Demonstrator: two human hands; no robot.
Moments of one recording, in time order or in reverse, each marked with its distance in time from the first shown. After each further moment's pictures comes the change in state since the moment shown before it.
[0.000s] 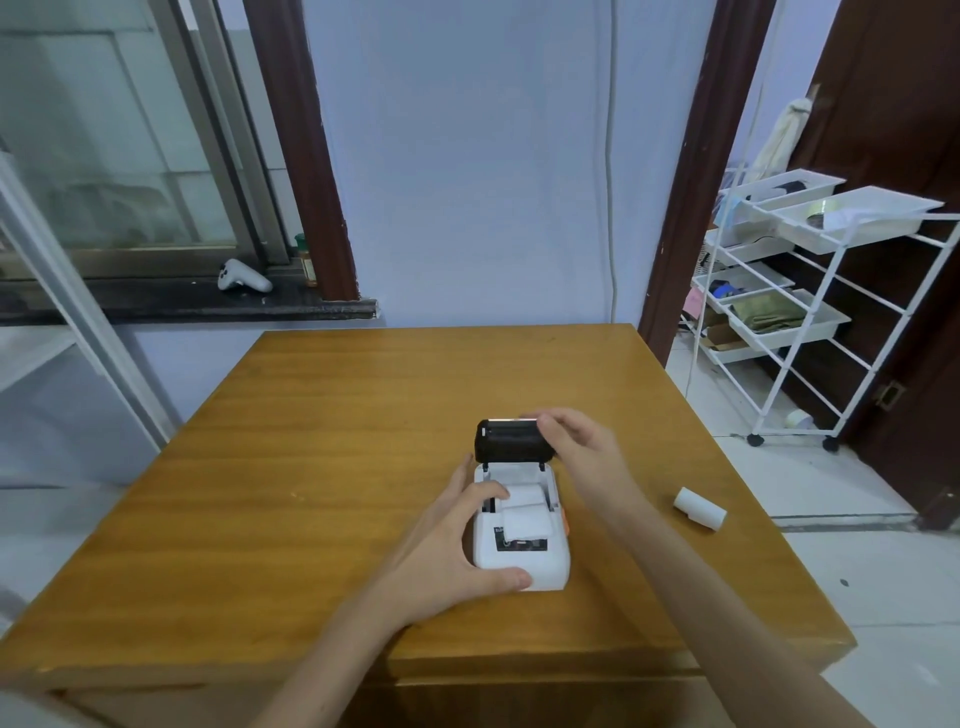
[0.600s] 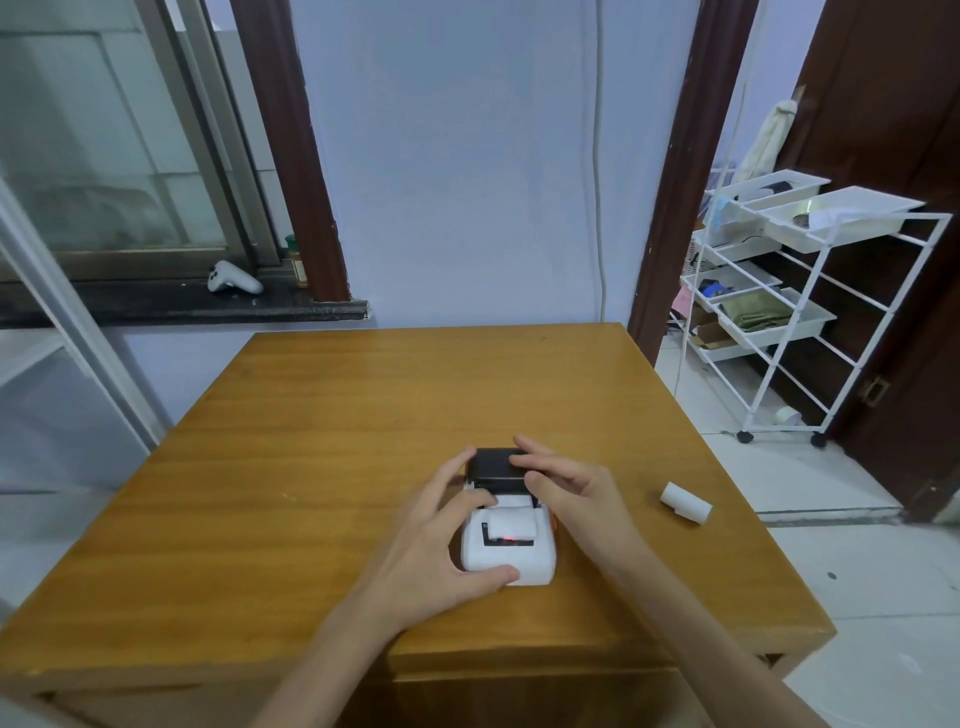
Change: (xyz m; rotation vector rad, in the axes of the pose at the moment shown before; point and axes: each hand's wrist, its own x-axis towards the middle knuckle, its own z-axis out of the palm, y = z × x) left_hand -0.005 -0.010 0.010 0.150 0.222 0.163; right_hand -0.040 0.015 -0.006 0.081 -0.136 0.014
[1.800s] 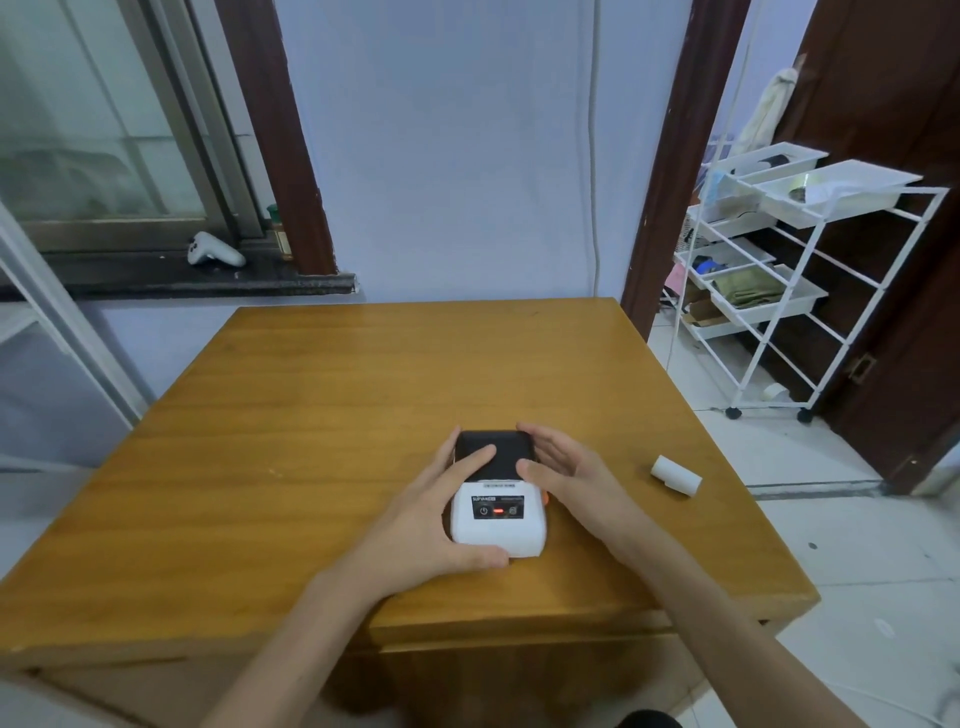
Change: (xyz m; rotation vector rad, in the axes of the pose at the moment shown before) left_hand 0.006 -0.001 -0.006 -0.123 -0.303 -0.203; right_hand 0.001 0.009 -0.015 -0.098 -0.093 0.192
